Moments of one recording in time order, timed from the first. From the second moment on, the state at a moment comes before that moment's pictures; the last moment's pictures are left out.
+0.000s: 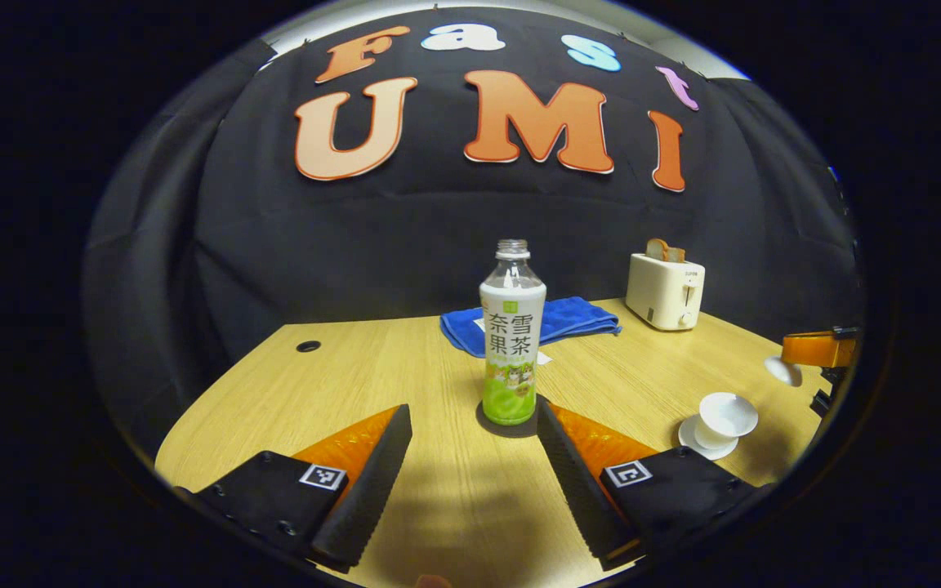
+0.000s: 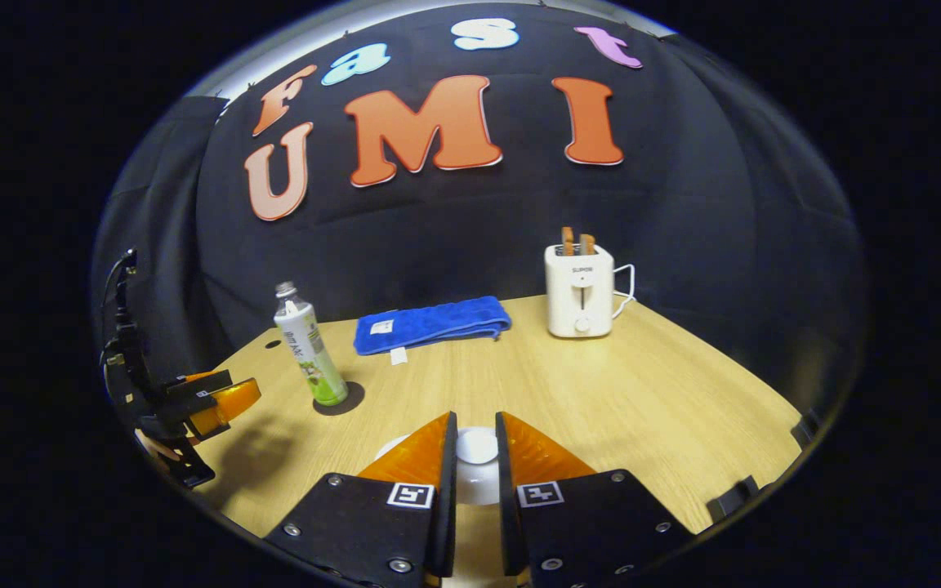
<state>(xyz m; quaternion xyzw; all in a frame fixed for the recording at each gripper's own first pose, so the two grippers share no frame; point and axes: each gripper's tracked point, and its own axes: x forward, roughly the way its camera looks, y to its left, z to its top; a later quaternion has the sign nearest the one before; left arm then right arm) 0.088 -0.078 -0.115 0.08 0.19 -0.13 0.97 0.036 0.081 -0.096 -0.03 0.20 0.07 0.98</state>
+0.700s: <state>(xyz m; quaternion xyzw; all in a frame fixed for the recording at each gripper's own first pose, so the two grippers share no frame) 0.071 -0.005 -0.084 0.06 0.17 -0.07 0.98 0.052 0.116 -0.148 -0.07 0.23 0.10 0.96</state>
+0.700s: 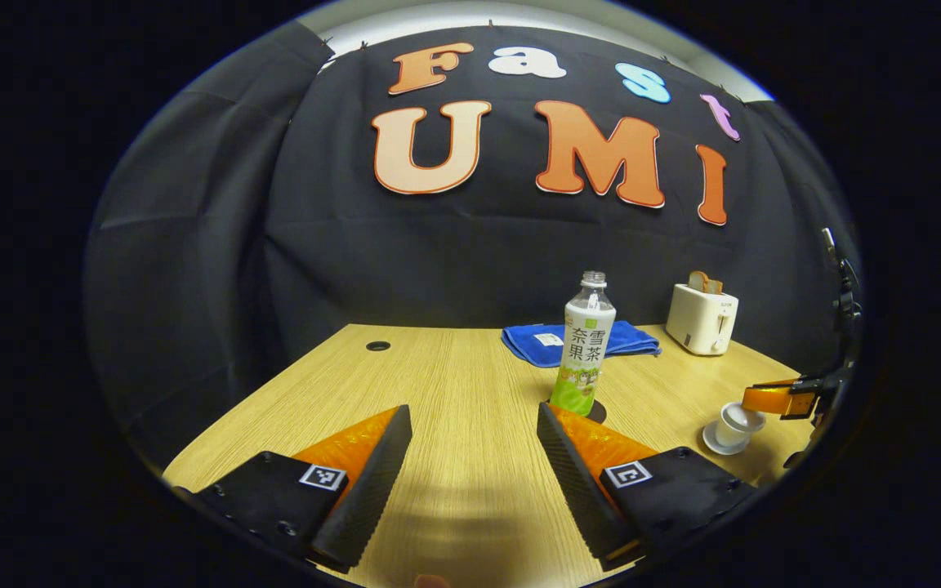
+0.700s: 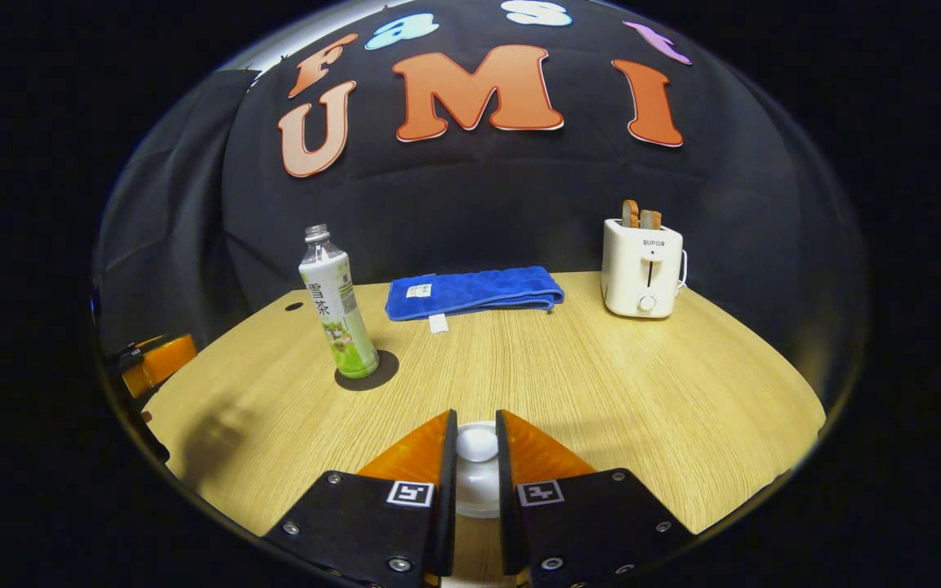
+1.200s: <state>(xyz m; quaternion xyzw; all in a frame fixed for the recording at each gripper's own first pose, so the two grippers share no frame) 0.068 -0.008 -0.083 0.06 0.17 -0.07 0.98 0.051 0.114 -0.146 -0.06 0.23 0.11 0.97</state>
